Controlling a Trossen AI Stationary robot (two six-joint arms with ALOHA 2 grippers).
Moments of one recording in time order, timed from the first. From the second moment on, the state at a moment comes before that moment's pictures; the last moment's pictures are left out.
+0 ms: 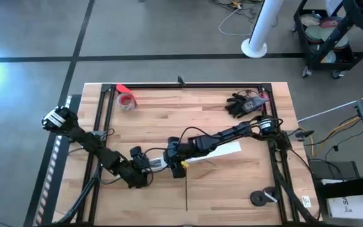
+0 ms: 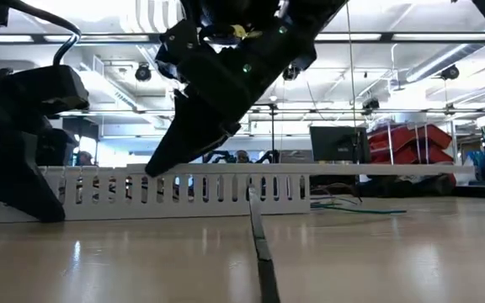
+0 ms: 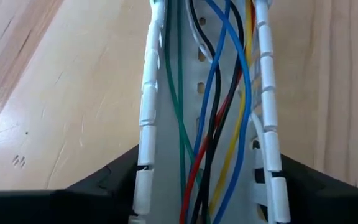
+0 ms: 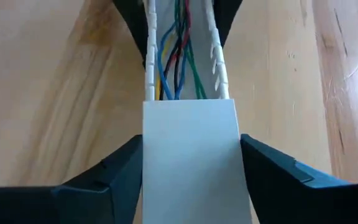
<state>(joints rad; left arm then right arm) -0.63 1.52 0.51 -0.10 -0.52 -0.77 0.15 2.23 1.51 -0.13 -0.06 -0.04</state>
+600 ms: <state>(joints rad) -0.62 1.52 0.51 -0.08 -0.52 -0.75 0.16 2.26 1.51 -0.04 -0.07 0.03</state>
